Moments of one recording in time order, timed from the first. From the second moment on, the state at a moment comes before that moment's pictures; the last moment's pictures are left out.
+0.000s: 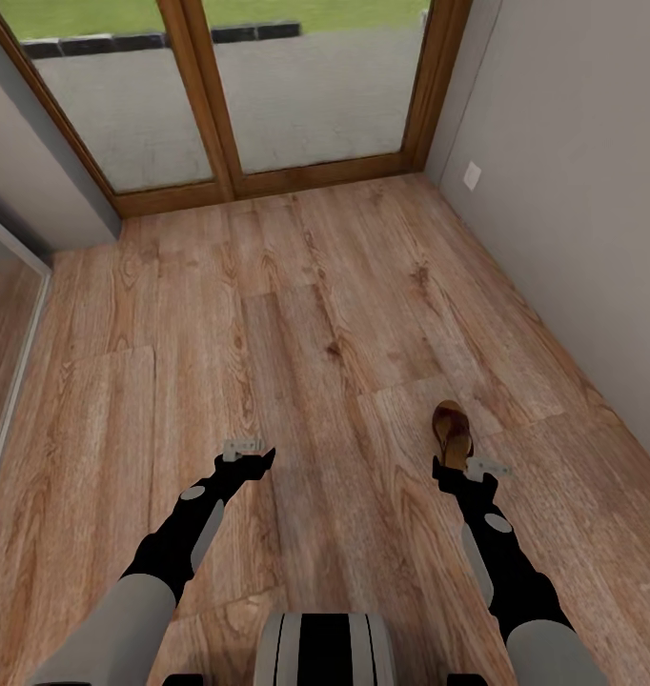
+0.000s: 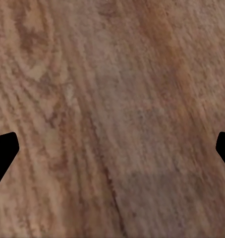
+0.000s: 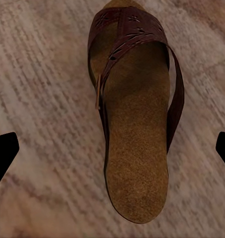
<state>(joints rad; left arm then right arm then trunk) -0.68 -0.07 0.04 -0.72 0.02 0.08 -0.17 -0.55 0.04 -0.21 -0.88 0.04 0.01 -0.06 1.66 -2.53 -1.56</state>
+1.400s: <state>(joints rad) -0.68 -0.07 0.04 -0.72 0.02 0.08 -0.17 -0.55 0.04 -0.21 -0.88 0.03 0.01 -0.06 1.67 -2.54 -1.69</state>
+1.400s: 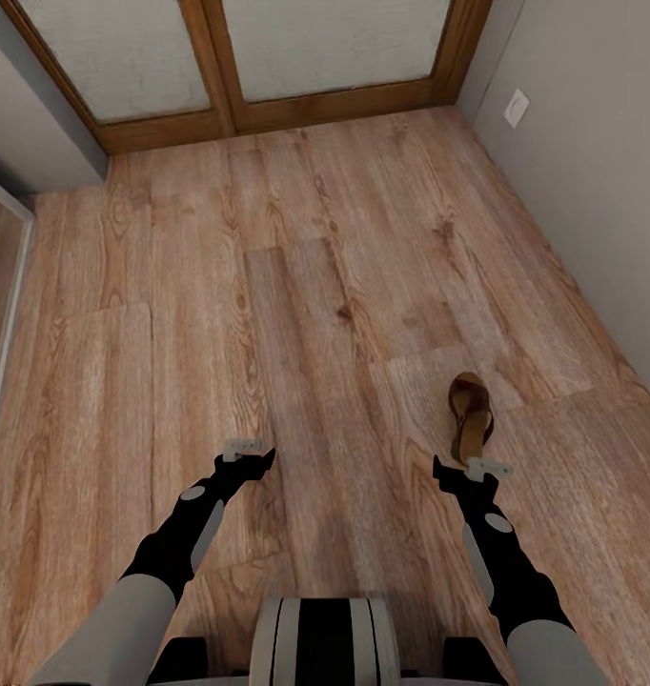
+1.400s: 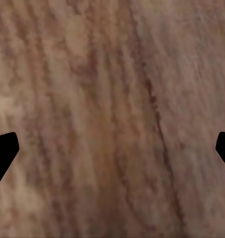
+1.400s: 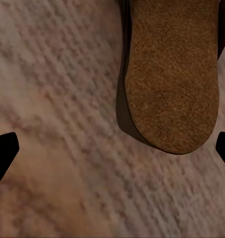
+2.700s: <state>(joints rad) -0.68 -0.07 0.04 -0.72 0.02 0.08 -0.17 -0.55 0.04 -0.21 -0.88 0.03 0.01 -0.06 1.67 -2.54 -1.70</state>
